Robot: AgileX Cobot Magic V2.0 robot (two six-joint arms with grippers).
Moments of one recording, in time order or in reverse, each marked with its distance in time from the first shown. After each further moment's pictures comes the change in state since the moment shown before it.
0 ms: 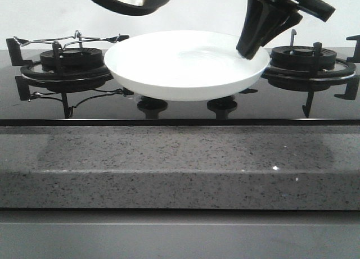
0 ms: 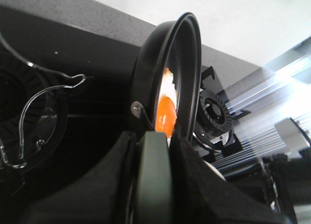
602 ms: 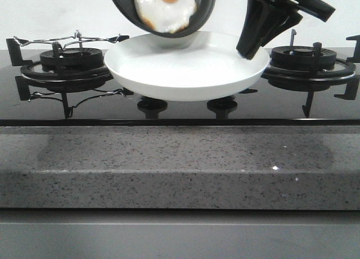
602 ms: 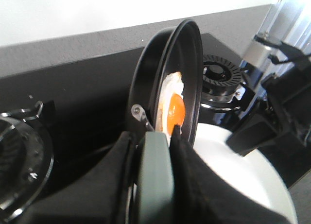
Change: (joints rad) left arm -0.424 -0.170 0.164 0.408 -0.391 0.020; right arm 0.000 0.000 0.000 0.000 0.000 0.000
